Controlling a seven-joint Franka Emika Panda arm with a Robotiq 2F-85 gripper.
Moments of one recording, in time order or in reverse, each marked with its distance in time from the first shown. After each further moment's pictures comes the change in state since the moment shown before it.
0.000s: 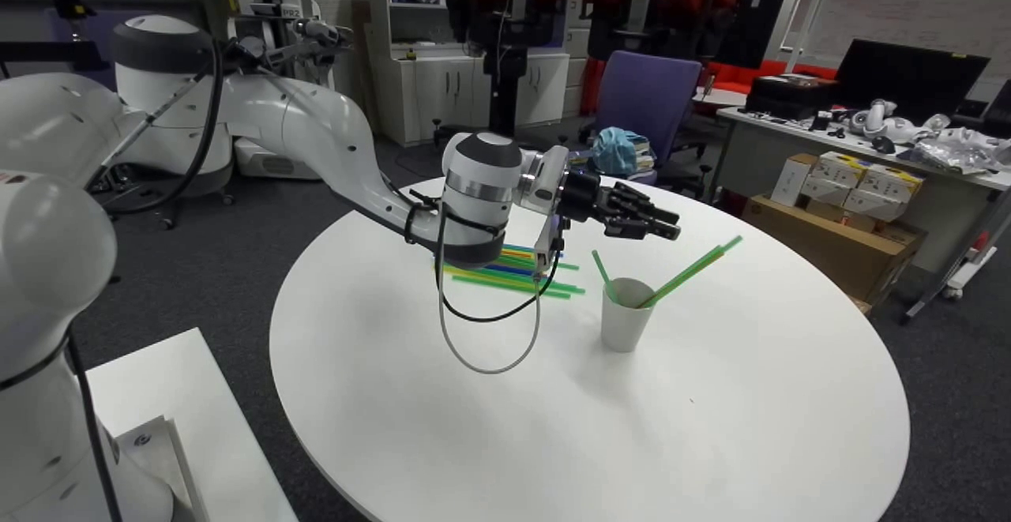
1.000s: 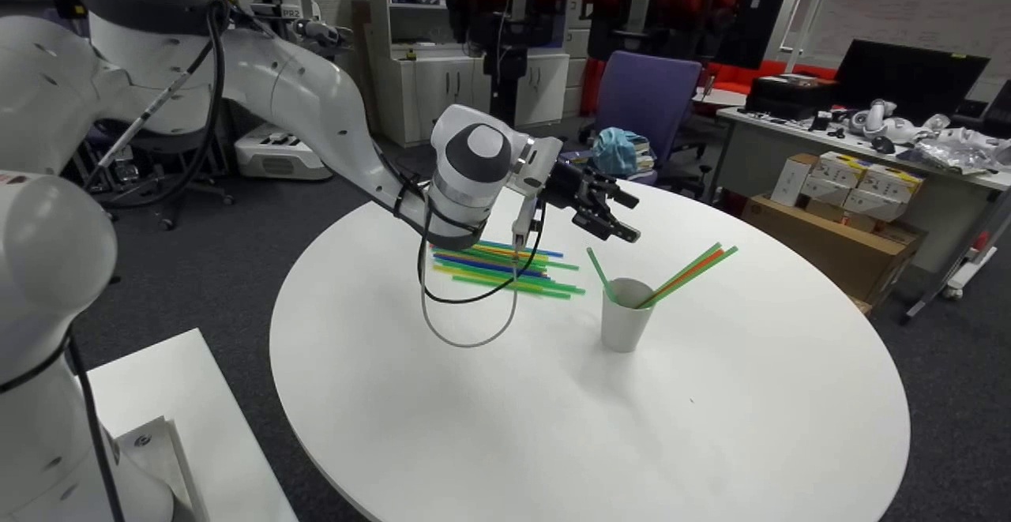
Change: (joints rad) arm 0.005 -0.229 0.112 -0.003 0.259 0.061 -0.305
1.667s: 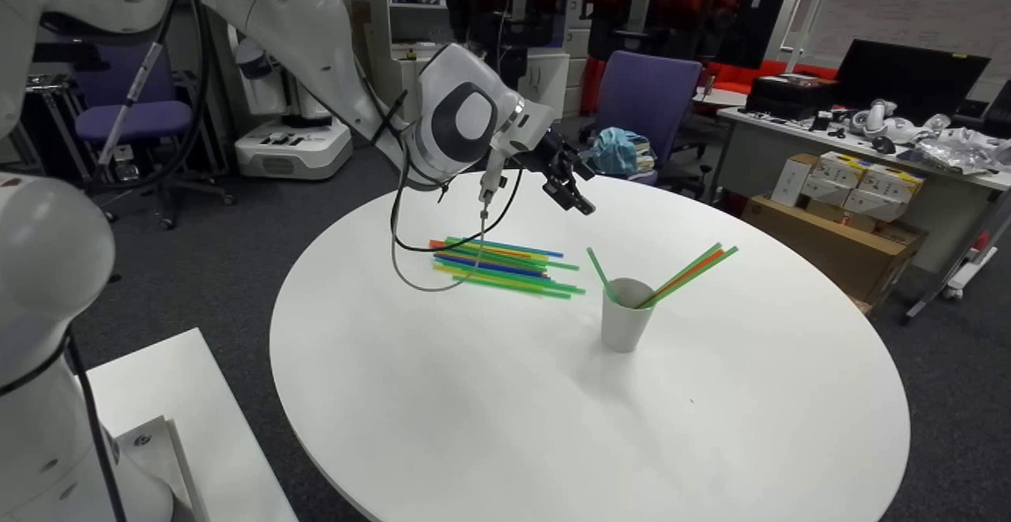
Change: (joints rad) arm -0.047 -0.443 0.187 0.000 0.088 0.000 -0.316
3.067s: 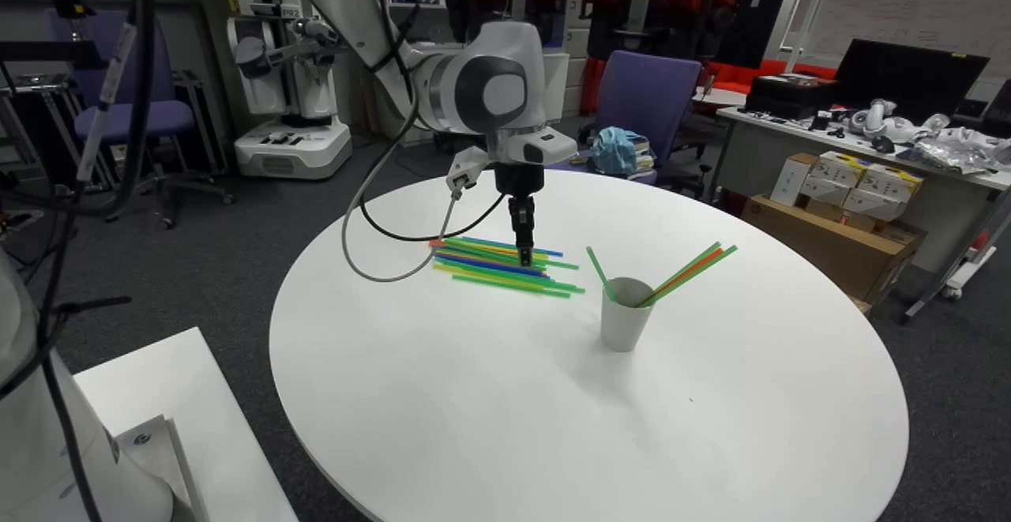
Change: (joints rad) arm -0.792 -0.520 0.820 -0.020 -0.265 -0.714 -0.392
